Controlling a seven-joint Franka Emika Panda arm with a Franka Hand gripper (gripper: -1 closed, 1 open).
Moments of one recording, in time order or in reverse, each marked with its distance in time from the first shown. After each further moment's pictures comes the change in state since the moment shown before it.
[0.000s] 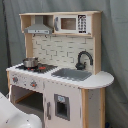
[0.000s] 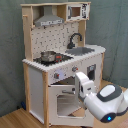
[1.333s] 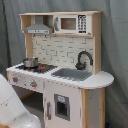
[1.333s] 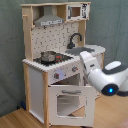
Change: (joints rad) arm 0.054 0.261 -0.022 -0.079 0.010 -0.227 -0.304
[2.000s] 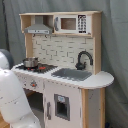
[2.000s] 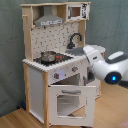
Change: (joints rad) arm 0.036 0.175 0.000 -0.108 0.004 -0.083 -0.089
